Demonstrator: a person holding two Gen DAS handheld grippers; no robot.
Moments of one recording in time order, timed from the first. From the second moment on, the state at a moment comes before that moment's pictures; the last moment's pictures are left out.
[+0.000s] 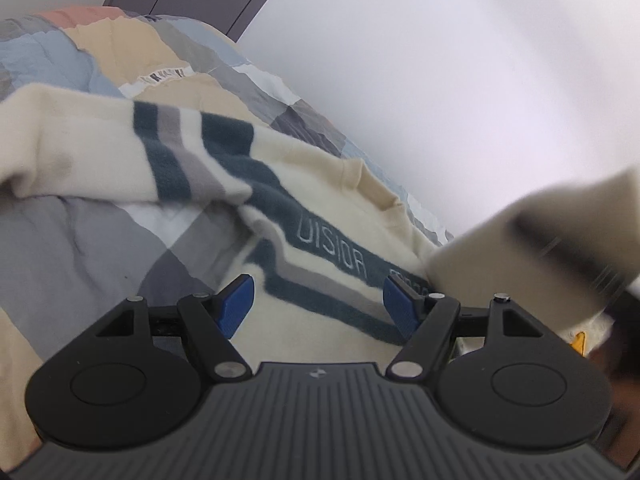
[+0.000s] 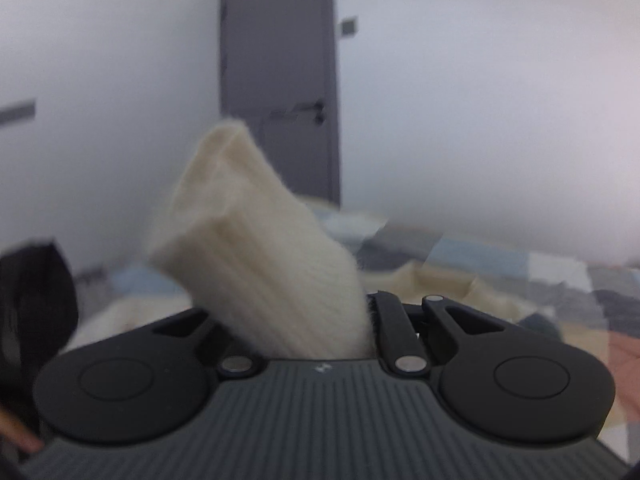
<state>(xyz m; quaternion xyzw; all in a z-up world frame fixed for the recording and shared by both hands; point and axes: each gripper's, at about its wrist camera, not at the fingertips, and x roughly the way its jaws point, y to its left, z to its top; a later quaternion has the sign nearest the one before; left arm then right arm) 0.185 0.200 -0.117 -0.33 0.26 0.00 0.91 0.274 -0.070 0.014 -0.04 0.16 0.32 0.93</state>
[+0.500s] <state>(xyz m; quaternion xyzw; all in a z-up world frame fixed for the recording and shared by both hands) 0.179 0.233 -0.133 -0.37 0.26 0.01 0.89 0.247 0.004 -0.098 -0.15 0.32 0.39 0.85</state>
